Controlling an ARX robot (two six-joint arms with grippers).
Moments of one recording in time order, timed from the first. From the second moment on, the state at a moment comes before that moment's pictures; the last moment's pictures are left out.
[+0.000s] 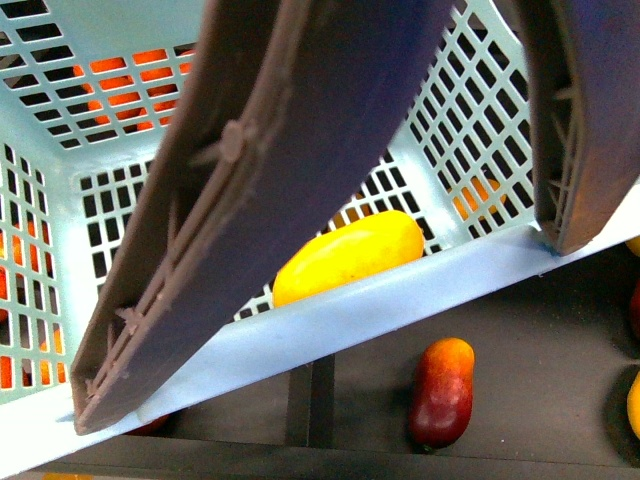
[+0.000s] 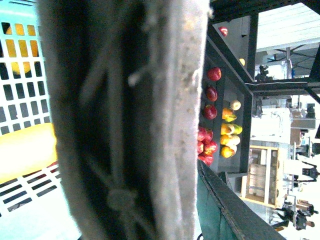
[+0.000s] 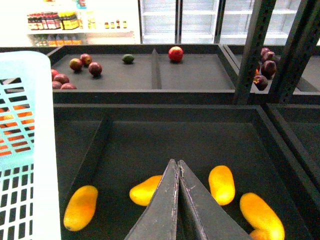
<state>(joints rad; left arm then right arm) -0.53 1.36 1.13 -0.31 0.30 -0.97 0.09 0.73 0.10 0.61 0.08 0.01</state>
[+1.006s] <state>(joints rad) -0.54 1.36 1.13 -0.31 0.31 -0.97 0.00 0.67 0.08 0.59 0.00 0.00</state>
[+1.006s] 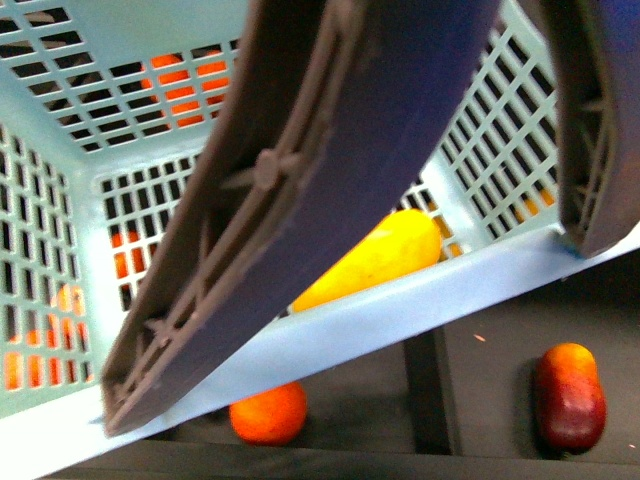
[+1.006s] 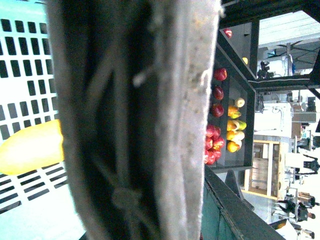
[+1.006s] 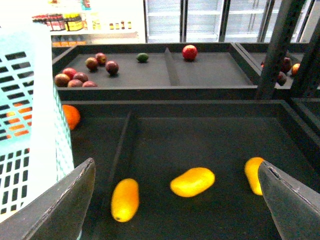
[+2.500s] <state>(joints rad) -0.53 1.36 1.13 -0.31 0.30 -0.97 0.00 0.67 0.08 0.59 0.00 0.00</state>
